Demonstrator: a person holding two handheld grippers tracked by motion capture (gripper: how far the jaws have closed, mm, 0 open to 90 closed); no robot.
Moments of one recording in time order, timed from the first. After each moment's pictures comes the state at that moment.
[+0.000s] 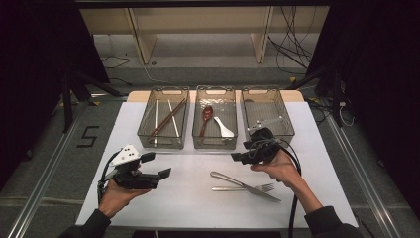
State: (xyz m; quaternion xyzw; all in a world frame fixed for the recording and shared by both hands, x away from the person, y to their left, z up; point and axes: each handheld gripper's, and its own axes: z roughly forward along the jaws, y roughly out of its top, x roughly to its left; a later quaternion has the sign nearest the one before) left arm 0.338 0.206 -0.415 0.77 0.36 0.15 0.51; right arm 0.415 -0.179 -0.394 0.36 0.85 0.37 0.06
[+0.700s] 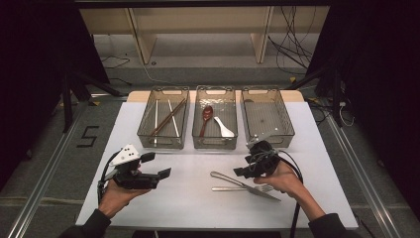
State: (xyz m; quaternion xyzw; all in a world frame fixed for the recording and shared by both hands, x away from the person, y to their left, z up) left arm 0.339 0.206 -0.416 0.77 0.36 0.14 0.51; right arm 0.400 -0.182 -0.422 0.36 0.88 0.31 0.03
